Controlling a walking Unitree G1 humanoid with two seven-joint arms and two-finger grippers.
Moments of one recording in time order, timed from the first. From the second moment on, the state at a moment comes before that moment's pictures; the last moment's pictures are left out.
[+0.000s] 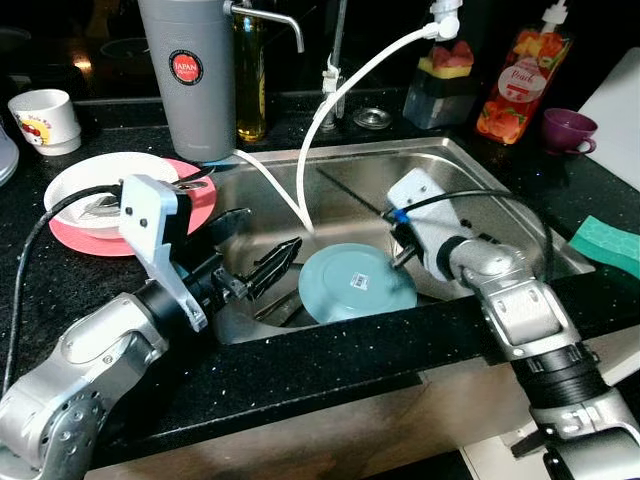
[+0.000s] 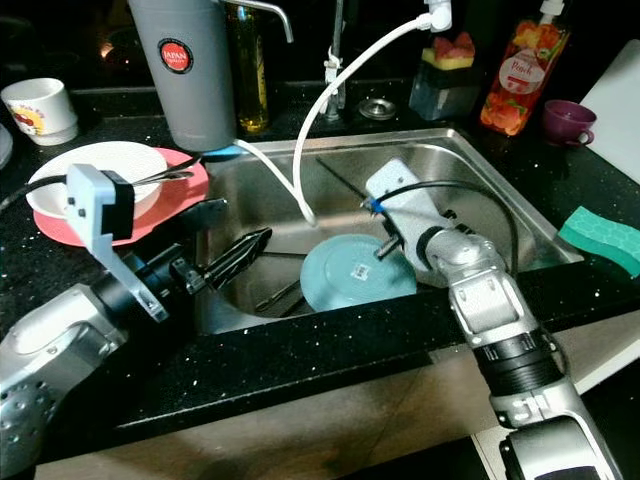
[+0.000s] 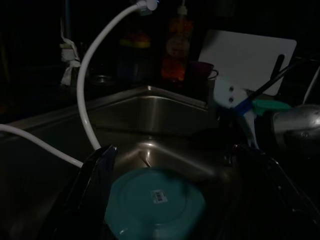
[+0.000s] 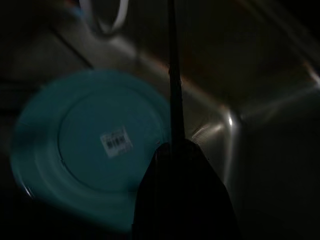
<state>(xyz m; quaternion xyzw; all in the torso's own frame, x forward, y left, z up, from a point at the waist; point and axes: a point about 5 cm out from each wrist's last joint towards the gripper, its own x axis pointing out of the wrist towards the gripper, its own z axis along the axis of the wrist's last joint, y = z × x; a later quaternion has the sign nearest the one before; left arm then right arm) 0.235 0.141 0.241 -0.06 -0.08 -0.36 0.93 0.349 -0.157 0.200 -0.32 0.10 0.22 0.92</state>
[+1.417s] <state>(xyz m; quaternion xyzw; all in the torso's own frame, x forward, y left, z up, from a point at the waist) 0.256 0.167 0.244 -0.02 -0.11 -0.21 0.97 0.342 -0.082 0.264 -0.02 -0.16 0.27 0.95</state>
